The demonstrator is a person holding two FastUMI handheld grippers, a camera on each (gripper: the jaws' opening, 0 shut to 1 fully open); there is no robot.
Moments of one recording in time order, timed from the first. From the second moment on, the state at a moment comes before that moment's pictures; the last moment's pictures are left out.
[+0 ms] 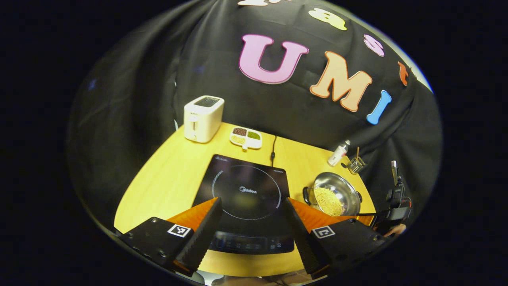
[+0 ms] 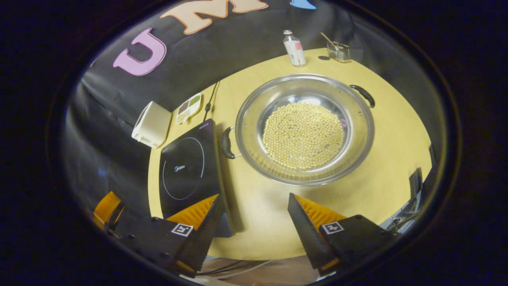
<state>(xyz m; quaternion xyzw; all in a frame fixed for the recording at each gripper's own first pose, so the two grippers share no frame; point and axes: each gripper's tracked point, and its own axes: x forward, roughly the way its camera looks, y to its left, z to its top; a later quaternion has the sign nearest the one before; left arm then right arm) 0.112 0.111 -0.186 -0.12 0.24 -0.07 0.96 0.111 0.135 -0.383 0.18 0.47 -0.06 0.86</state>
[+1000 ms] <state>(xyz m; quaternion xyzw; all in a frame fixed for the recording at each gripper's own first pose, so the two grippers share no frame) 0.209 -0.076 -0.253 -0.12 0.36 -0.05 0.92 0.244 -0.121 -0.391 0.17 0.48 -0.09 0.85</state>
